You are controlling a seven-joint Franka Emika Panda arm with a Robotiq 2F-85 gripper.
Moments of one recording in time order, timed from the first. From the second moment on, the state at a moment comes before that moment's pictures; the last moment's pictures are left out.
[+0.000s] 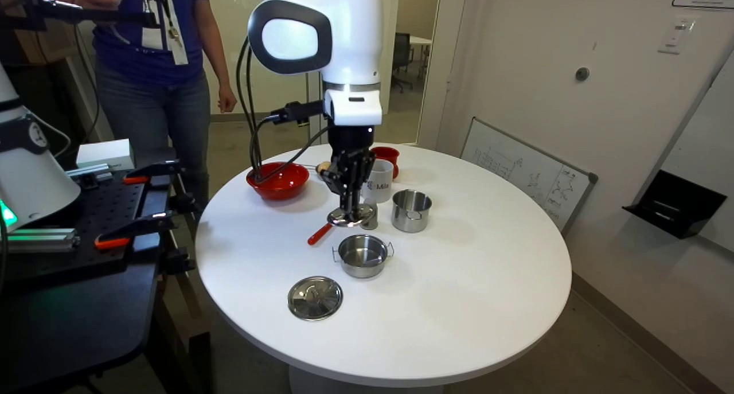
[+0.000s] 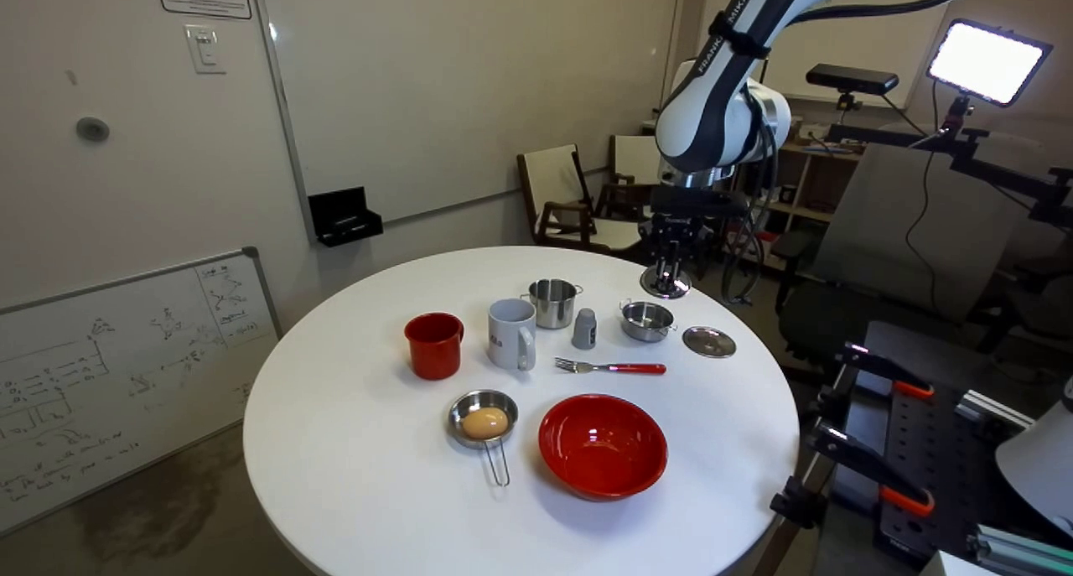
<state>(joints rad) -0.05 0.45 -0.26 -2.29 0.16 2.76 0.62</state>
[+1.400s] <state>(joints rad) -0.21 0.69 -0.12 -2.10 0.39 2.77 0.49</state>
